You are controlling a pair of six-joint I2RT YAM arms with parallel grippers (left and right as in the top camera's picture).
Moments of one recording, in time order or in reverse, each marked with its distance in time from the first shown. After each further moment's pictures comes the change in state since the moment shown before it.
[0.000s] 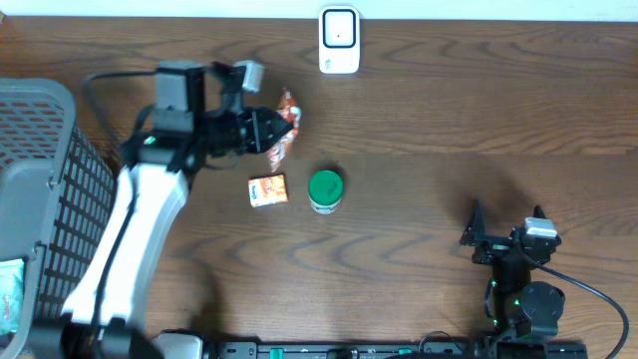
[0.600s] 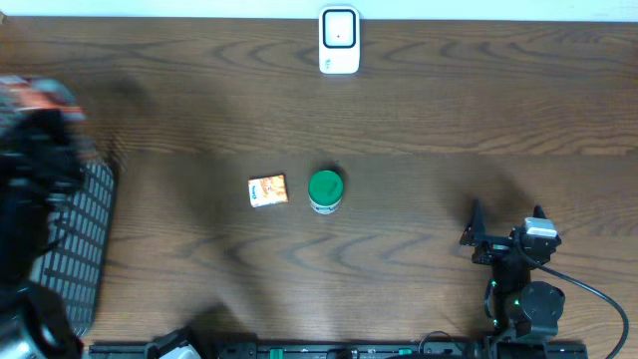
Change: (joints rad) left arm 0.654 -0.539 0.403 -0.390 -0.208 -0.252; right arm 0.000 0.000 0.000 0.000 0.000 0.000
